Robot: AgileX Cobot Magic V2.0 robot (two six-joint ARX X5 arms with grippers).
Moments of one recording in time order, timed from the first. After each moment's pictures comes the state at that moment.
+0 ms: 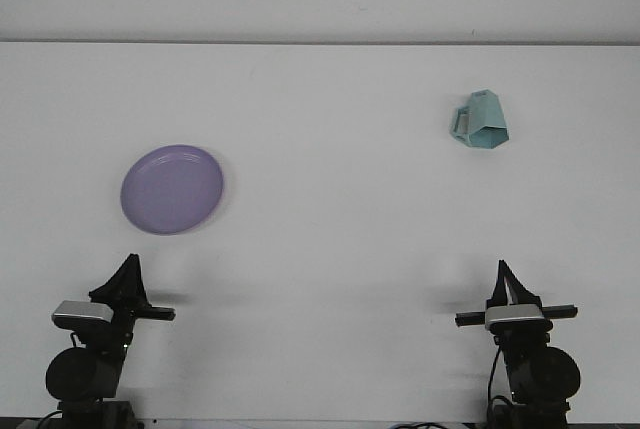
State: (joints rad) left arm 0.02 0.00 0.03 0.15 0.08 -0.04; right arm -0.01 0.00 0.02 -0.04 -0.03 -0.20
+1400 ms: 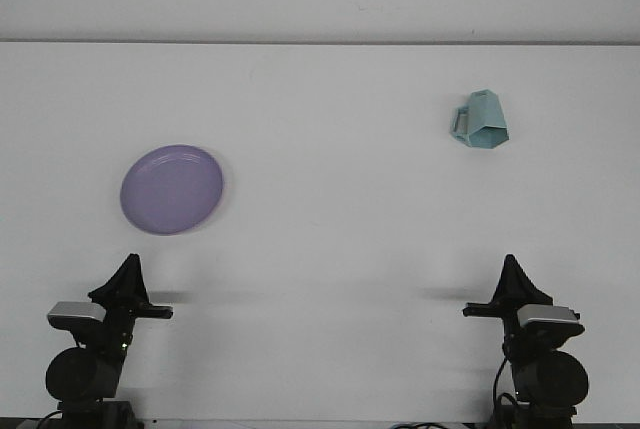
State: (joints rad) left arm 0.02 0.00 0.03 0.15 0.08 -0.18; right arm -0.01 0.03 0.08 -0.01 0.00 0.25
